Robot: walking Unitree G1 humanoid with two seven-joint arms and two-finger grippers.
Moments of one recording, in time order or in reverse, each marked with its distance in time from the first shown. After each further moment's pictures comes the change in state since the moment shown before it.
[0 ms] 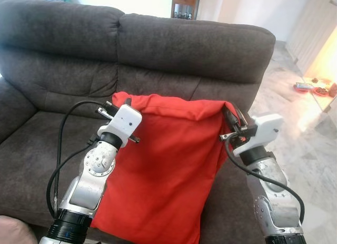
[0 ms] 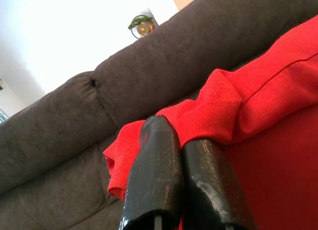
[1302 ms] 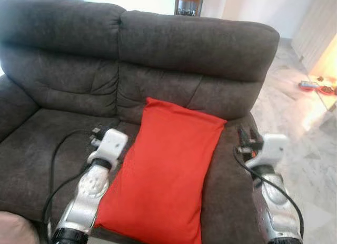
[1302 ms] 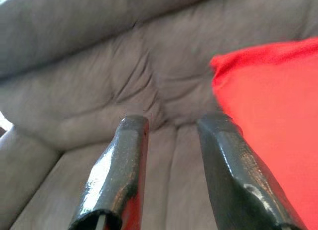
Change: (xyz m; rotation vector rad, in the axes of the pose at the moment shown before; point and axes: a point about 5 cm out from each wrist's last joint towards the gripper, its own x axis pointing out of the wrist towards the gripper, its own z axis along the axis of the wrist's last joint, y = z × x) left arm -0.051 -0.011 -0.090 -0.126 0.305 0.172; right arm -0.049 -0.051 -0.082 0.008 0.290 -0.412
